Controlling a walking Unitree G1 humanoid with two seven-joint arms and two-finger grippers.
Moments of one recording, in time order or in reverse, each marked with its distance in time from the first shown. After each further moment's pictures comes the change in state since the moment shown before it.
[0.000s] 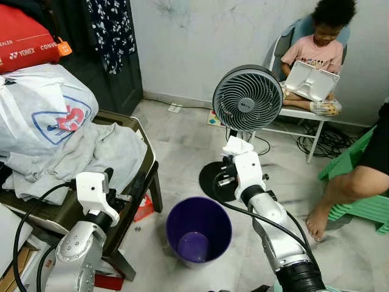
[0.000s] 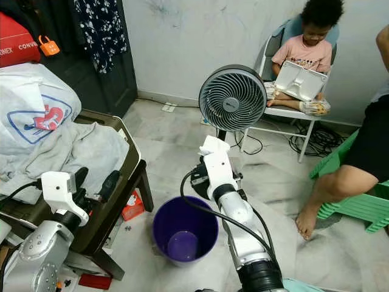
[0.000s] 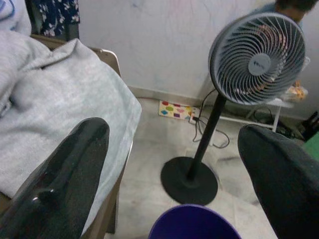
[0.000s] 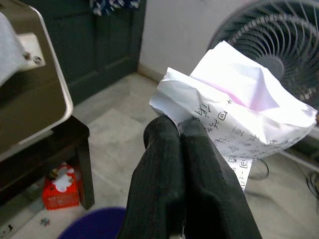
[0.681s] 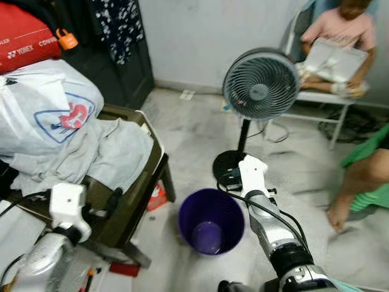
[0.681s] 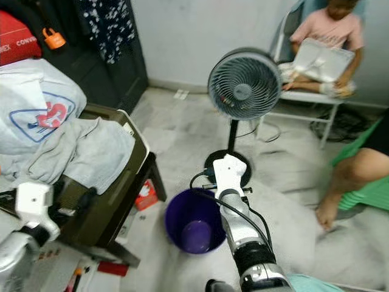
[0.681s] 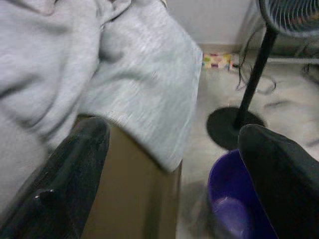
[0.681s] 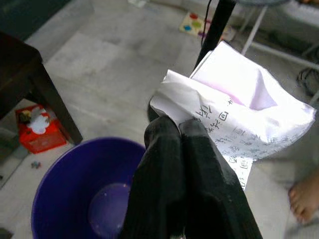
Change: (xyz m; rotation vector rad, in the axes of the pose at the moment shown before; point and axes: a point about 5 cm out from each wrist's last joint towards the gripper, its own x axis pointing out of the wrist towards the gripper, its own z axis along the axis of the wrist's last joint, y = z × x) left arm -0.038 0.050 -0.002 0.142 0.128 0.020; right arm 0.018 -0.013 -0.041 0.012 0.292 -0.219
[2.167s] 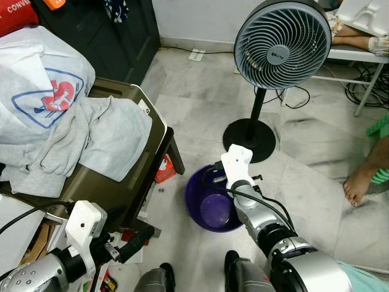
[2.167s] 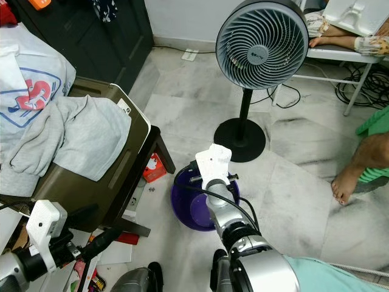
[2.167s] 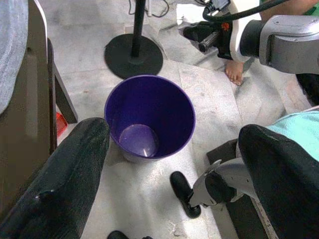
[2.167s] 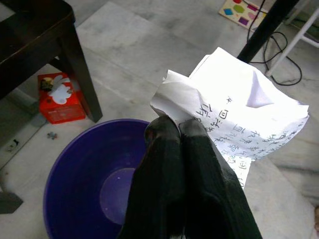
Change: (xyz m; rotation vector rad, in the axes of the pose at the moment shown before) left arm -0.044 -0.055 0.022 -0.021 0.131 -0.475; right arm 0.014 0.025 0.023 -0.131 -0.097 0.055
